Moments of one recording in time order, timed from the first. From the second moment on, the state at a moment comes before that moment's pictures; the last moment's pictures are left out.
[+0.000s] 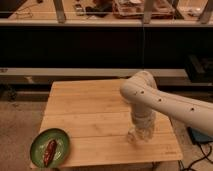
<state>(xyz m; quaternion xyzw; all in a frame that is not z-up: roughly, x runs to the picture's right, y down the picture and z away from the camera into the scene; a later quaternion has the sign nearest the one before) 0.181 0.203 0.619 -0.33 -0.37 -0.79 0.36</state>
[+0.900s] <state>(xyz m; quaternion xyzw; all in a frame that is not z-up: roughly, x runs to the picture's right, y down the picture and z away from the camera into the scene) 0.128 0.196 0.605 -0.27 -0.43 -0.73 0.46</state>
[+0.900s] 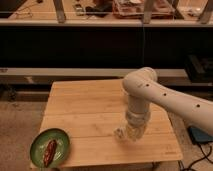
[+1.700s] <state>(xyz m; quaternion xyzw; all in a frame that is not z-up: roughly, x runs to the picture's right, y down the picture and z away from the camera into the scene) 0.119 0.203 0.586 -0.27 -0.49 -0.68 0.47</state>
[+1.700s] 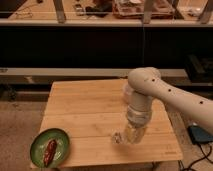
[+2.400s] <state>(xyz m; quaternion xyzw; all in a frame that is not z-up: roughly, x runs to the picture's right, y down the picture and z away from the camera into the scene) 0.132 0.204 0.594 -0.28 -0.47 -0.69 0.47</state>
